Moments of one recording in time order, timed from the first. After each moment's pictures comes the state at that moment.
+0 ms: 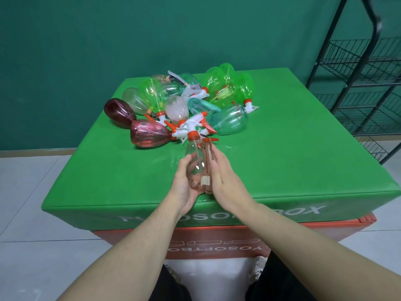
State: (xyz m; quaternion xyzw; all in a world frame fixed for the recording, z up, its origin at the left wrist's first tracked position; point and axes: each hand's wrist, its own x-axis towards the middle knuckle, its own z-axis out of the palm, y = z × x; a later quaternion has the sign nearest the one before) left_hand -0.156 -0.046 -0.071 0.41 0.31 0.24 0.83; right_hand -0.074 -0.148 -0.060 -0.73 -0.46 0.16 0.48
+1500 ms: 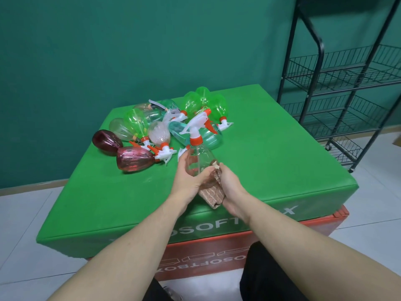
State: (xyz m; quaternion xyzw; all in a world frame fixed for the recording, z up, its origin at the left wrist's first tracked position) left_hand -0.112 -0.081 -0.021 0.67 0.28 0.27 0.63; right_hand -0.040 -0.174 -0.014 -0.56 -0.05 0.44 0.70
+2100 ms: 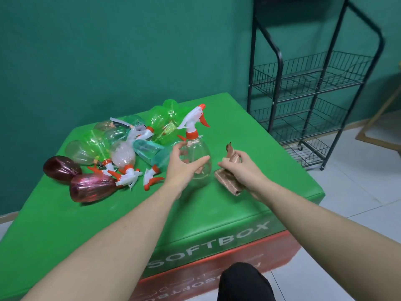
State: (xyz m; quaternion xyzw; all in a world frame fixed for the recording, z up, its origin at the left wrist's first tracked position) left_hand 0.002 -0.084 0.013 0.75 0.29 0.24 0.55; right_hand 0.093 -0.244 0.013 -0.72 -0.16 0.31 0.60
